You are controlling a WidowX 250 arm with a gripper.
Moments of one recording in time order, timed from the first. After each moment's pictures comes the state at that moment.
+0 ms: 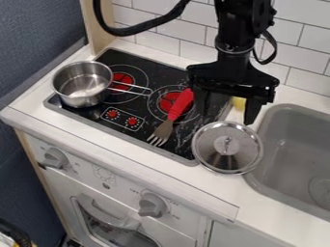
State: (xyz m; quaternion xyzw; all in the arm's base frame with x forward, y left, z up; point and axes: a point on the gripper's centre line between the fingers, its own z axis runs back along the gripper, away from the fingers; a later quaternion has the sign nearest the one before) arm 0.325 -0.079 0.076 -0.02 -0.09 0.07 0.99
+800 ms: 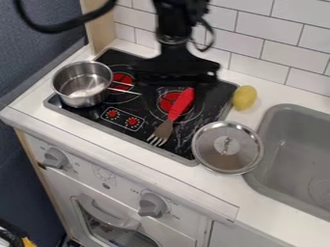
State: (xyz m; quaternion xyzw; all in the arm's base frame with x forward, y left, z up) arm 0.296 -0.003 0.087 0.00 -0.10 0.23 0.97
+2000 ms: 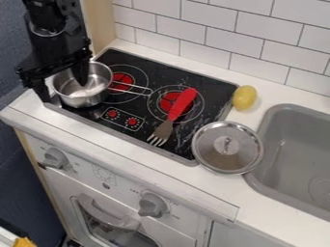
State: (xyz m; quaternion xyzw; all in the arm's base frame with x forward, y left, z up) arm 0.266 0.160 0.072 0.07 -0.13 0.57 0.81
